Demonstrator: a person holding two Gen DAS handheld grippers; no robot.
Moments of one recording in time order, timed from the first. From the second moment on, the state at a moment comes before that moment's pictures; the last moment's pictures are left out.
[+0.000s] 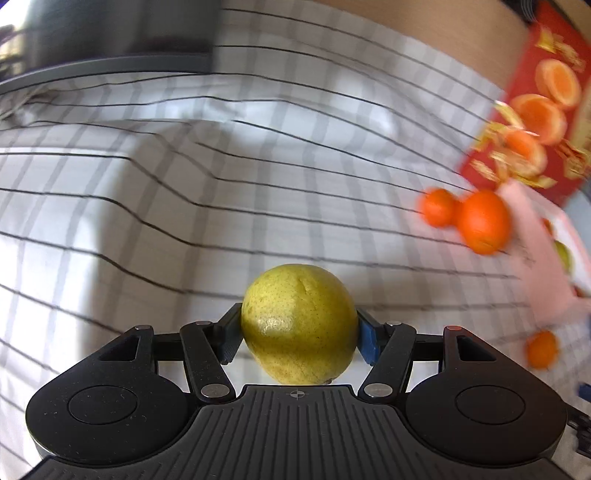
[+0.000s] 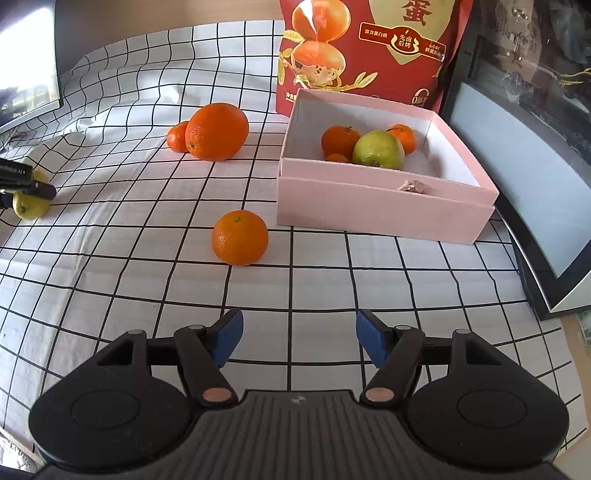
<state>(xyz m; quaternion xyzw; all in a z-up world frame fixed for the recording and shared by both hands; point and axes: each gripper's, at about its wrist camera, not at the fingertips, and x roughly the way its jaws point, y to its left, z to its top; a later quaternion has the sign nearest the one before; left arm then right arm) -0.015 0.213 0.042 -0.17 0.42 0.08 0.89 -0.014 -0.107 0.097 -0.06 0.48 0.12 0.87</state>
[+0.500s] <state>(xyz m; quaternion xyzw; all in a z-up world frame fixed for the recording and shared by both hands) -0.040 0.085 0.029 -0.13 0.45 0.00 0.88 -0.007 -0.092 0.097 -0.06 0.46 0.15 0.87</state>
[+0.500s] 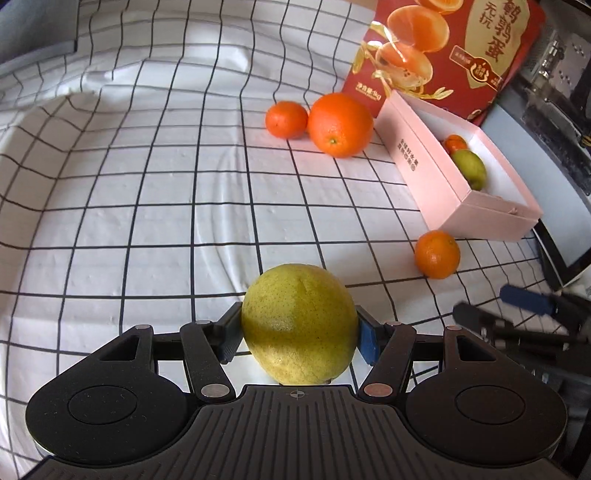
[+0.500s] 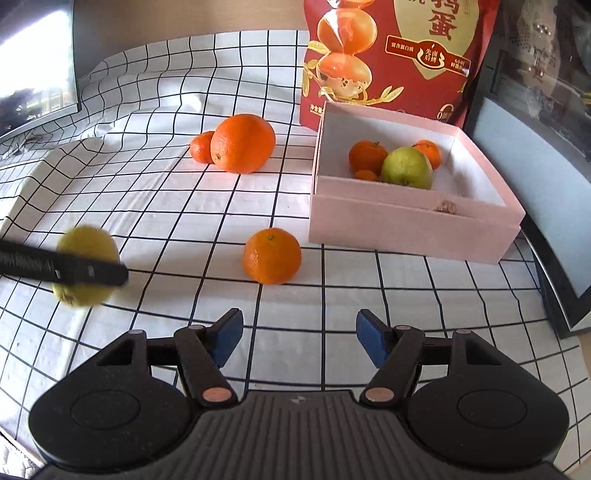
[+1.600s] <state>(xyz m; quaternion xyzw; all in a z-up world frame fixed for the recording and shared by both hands) -0.037 0.080 0.025 -0.09 0.45 0.00 0.89 -0.021 -0.076 0.099 -0.08 0.48 0.25 0.84</state>
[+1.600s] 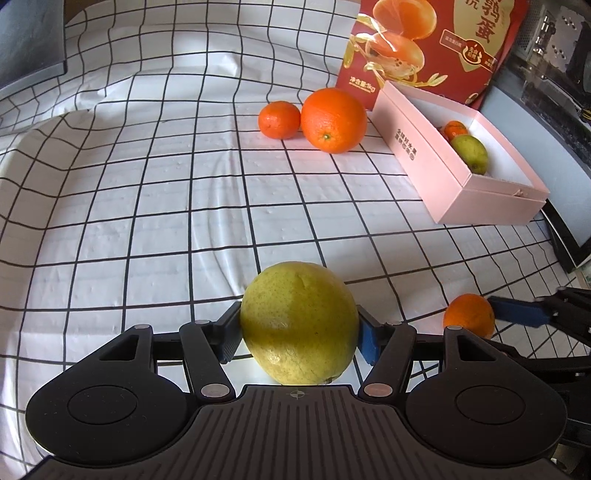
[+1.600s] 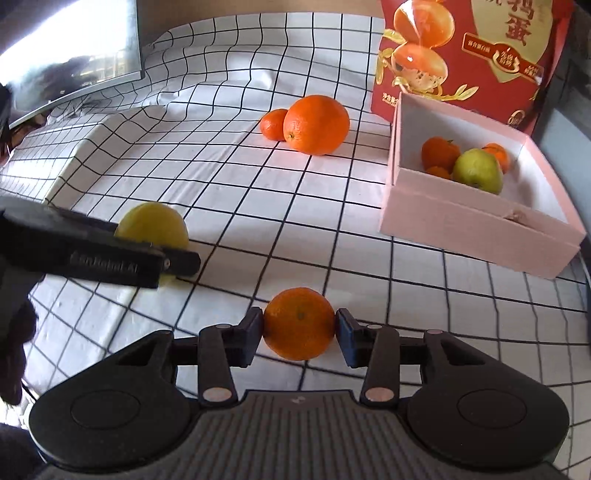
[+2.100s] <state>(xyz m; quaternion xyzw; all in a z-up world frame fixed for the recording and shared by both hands) -0.037 0.082 0.024 -0.09 0.45 0.00 0.89 -0.035 -0.101 0.098 -0.10 0.48 0.21 0.85</state>
